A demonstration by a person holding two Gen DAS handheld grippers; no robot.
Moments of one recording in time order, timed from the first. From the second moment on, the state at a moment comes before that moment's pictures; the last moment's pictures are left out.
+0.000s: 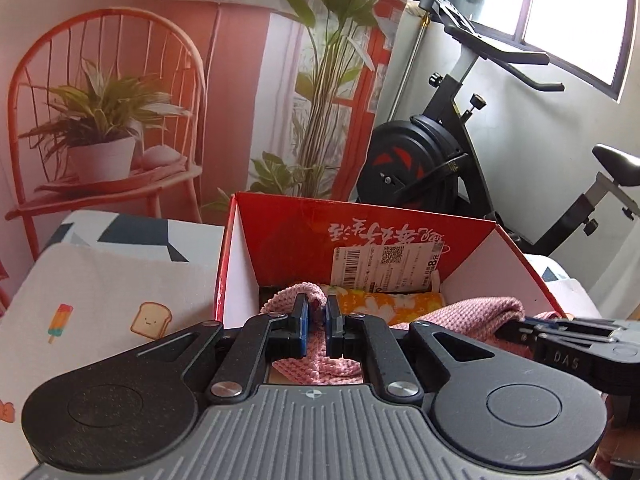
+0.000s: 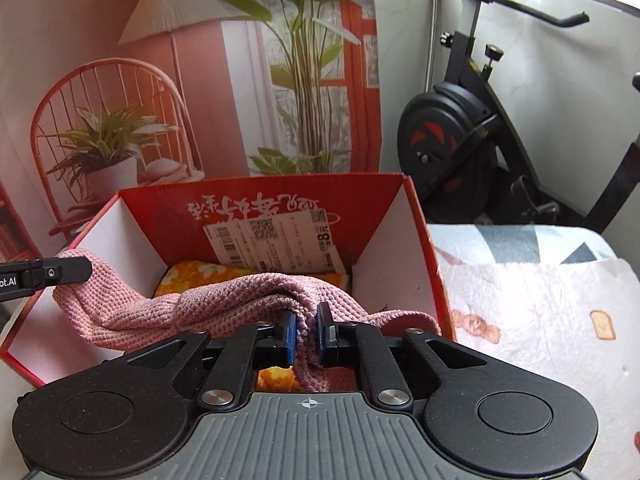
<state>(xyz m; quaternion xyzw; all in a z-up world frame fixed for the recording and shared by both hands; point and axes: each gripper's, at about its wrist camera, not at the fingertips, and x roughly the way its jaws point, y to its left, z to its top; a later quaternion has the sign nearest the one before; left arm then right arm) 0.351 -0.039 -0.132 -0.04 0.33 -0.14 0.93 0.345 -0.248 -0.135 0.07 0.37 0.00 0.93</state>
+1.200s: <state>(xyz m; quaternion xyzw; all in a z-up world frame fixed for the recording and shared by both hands) 0.231 0.001 -0.143 -0.05 0.33 -0.21 0.92 0.193 -0.235 -0.110 0.12 0.24 -0.06 0.96</state>
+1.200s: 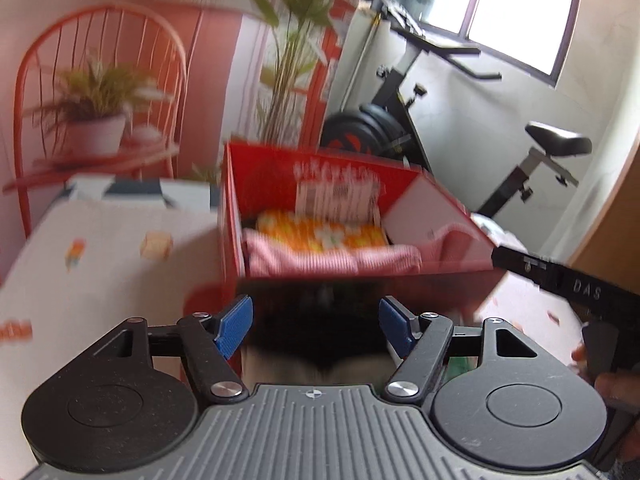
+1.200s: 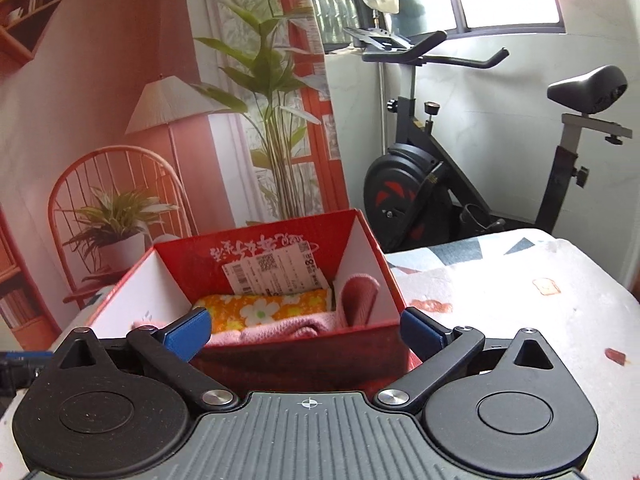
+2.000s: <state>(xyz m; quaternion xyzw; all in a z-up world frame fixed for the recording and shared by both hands) 0.202 0.007 -0.208 -0.12 0.43 -0.23 0.86 0.143 -0.186 -0.162 0.05 0.33 0.05 0.94</state>
